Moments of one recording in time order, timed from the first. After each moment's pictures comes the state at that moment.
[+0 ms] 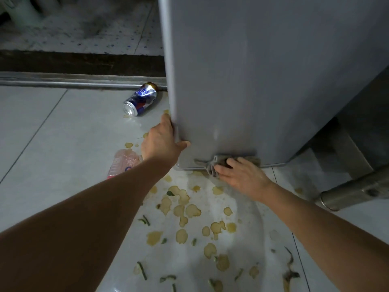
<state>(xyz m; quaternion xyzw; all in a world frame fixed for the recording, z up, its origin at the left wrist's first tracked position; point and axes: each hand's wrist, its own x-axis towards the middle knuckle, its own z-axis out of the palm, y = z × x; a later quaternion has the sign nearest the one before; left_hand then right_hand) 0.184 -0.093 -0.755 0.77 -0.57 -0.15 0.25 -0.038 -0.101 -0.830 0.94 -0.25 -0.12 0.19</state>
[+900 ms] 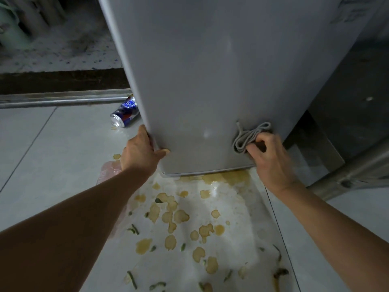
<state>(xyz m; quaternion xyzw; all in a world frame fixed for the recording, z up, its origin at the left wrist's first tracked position) 0.181 -0.090 -0.749 0.77 -0.56 -0.18 0.25 -0.115 -0.109 -0.814 0.80 -0.49 0.28 0.21</state>
